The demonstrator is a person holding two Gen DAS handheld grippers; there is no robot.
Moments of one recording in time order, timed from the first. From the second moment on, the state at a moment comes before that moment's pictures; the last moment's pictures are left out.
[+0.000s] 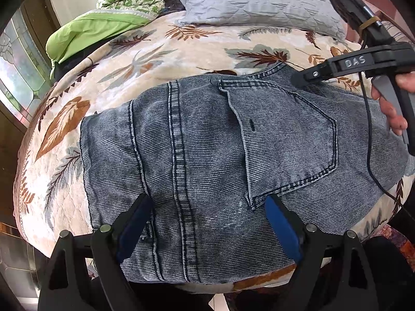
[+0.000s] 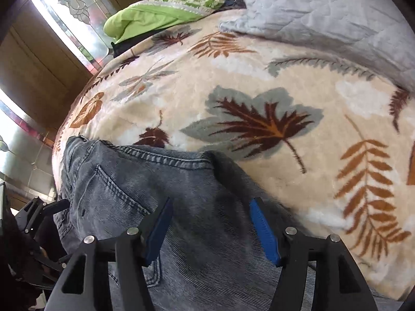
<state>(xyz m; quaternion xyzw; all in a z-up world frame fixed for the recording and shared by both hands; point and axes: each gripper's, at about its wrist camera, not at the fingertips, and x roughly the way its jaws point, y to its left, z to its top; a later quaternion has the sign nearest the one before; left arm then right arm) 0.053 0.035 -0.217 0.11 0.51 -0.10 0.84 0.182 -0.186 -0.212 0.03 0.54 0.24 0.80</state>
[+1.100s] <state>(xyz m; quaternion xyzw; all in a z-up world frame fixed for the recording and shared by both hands) 0.037 0.016 -0.201 0.17 0.48 -0.08 0.86 0.128 -0.256 -0.191 0.12 0.52 0.14 0.84</state>
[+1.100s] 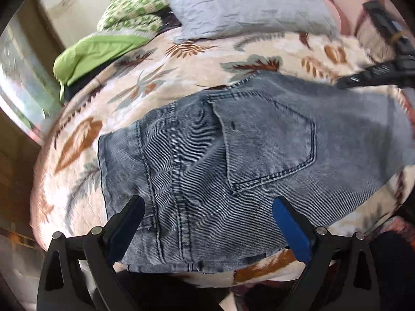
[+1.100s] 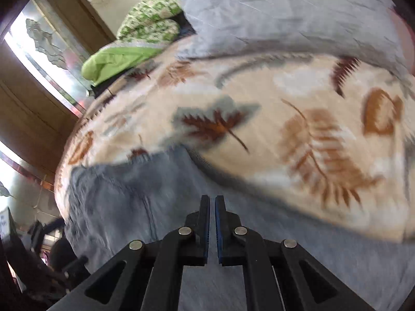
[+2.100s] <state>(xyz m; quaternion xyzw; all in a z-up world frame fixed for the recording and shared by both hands) -0.002 -0.082 -0.051 0.14 0.34 -0.08 0.92 -0.092 -0.358 -0.072 0.08 0.30 0.00 0.95</state>
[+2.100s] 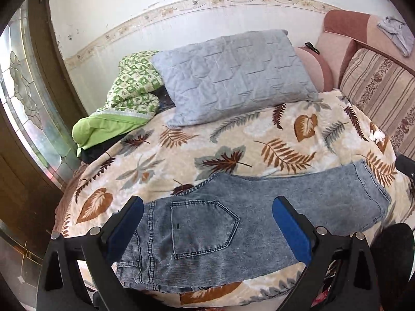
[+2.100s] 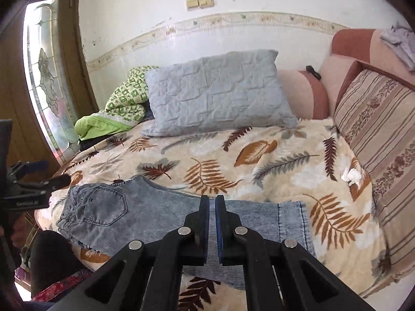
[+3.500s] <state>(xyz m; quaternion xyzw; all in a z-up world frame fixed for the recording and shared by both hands) 0.014 0.024 -0.082 0.09 0.36 0.02 0.93 -0.050 -0.213 -0.092 0.01 0.37 0.09 0.92</state>
